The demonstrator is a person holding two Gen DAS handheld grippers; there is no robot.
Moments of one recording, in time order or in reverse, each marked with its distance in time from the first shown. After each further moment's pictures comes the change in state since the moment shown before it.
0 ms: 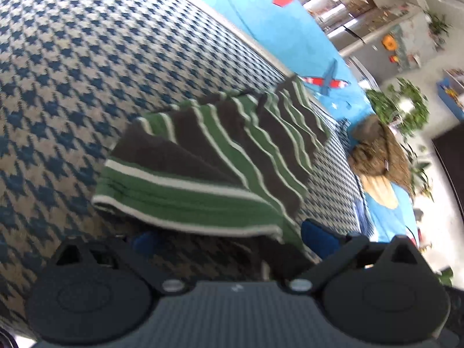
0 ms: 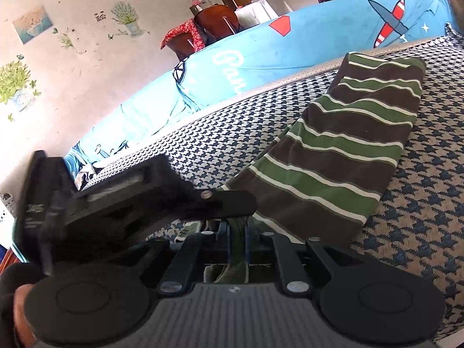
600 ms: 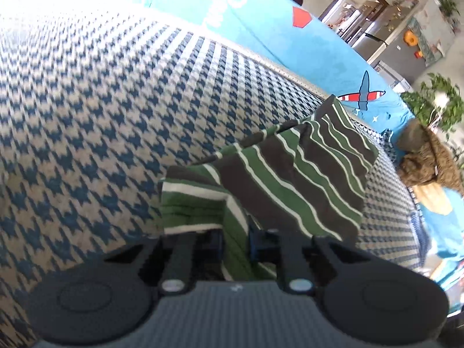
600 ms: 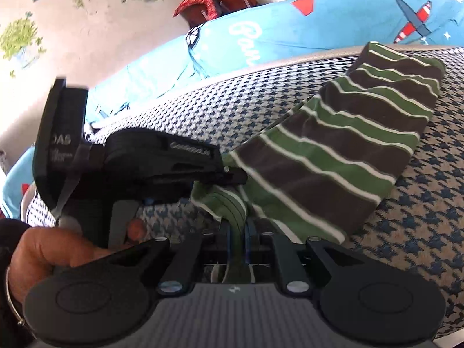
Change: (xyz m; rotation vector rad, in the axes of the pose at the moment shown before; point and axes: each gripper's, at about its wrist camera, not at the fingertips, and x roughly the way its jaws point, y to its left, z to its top) left arm 0.007 -0.020 0.014 0.200 -0.148 0.268; right arm 0.016 0.019 -0.018 -0.139 0.104 -0.026
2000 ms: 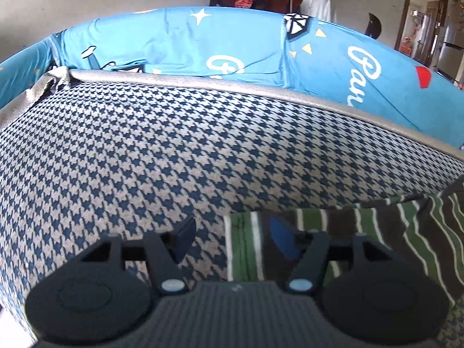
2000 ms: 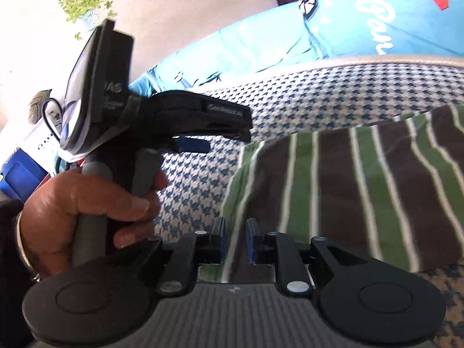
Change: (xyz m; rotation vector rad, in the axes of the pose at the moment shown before) left arm -0.073 0.122 0.088 0.040 -0.135 0.461; right arm 0.083 0.084 0.024 -0.132 0.074 0.279
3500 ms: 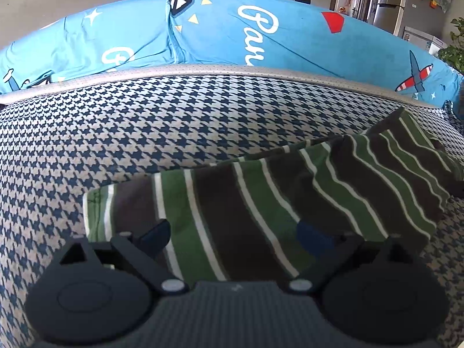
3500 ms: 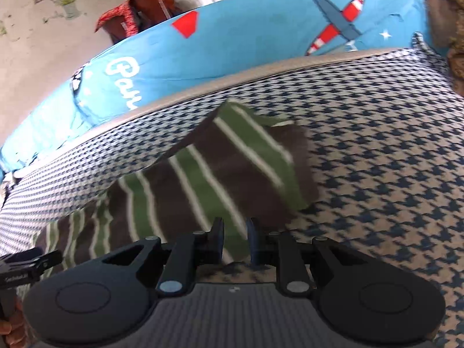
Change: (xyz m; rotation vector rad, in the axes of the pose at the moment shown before) left arm 0.025 -0.101 -0.036 0.207 0.032 -0.183; right arm -0.132 -0.238 0.066 0.290 -0.062 -0.539
